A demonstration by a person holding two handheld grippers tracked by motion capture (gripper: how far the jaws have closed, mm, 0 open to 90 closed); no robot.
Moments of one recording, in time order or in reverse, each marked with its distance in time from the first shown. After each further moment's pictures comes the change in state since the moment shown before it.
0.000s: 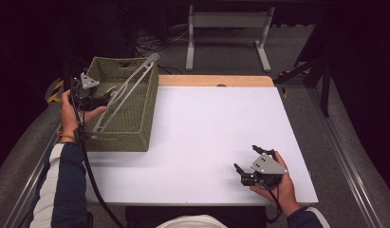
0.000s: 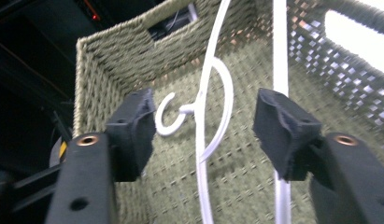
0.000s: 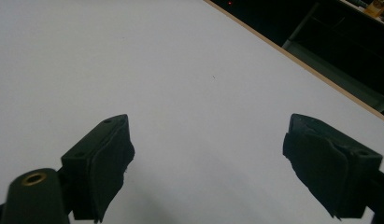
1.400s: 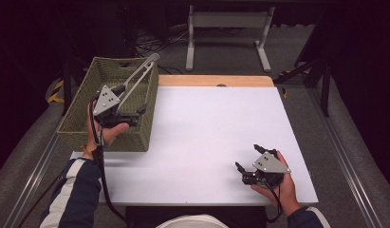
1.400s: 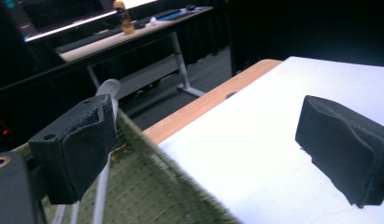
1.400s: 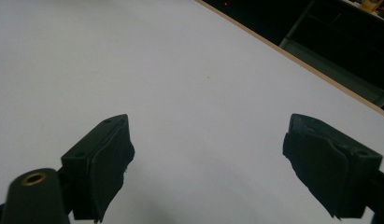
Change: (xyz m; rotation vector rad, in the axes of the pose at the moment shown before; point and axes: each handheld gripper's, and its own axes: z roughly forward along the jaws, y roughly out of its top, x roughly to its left) left arm -0.100 0.015 -0.051 -0.433 -0.312 0.068; right arm -0.005 -0.002 0.000 -0.009 -0.007 0.038
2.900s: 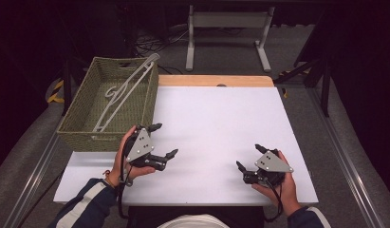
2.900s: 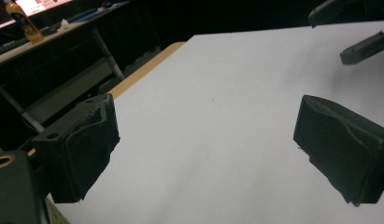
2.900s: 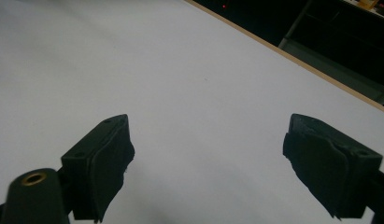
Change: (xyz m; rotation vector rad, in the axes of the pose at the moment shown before) left arm -0.106 -0.042 0.001 0.031 -0.237 0.156; right arm -0.003 -0.001 -0.001 -0.014 0.000 0.033
